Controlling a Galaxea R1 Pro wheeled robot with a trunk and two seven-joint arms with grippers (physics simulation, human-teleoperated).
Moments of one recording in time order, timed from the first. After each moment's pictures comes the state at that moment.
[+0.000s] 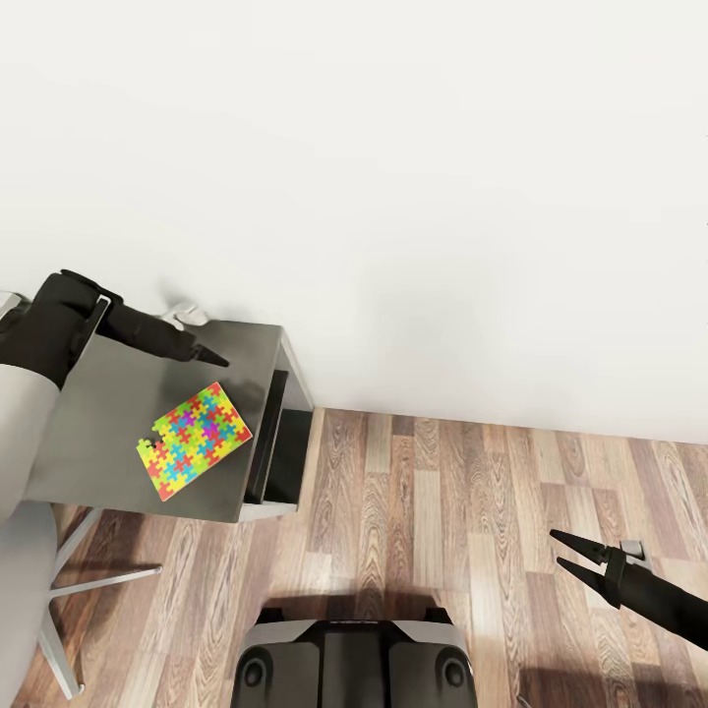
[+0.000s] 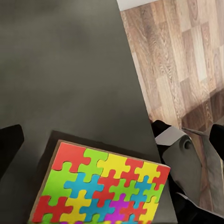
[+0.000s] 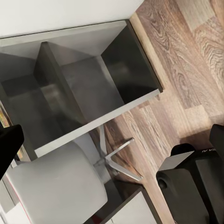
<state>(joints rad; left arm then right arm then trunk) -1.44 0.38 -0.22 -0.69 -0.44 0.91 -1.43 -0.19 -0.49 -0.28 -1.10 -0.93 0.91 0.81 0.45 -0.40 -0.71</state>
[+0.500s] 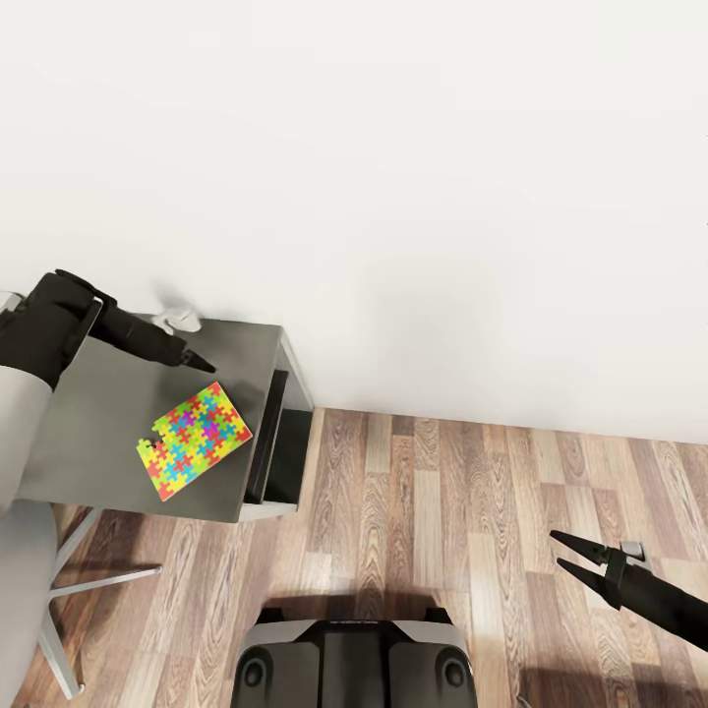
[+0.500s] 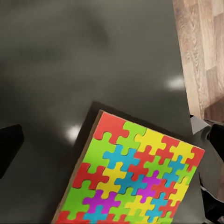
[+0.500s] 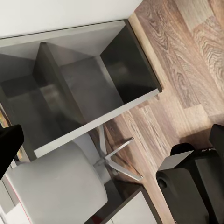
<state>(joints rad) -1.44 0.40 -0.23 -0.69 -0.55 0.92 -1.42 -0.19 -0.49 -0.28 -1.09 -0.93 0.91 0.81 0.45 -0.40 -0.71</state>
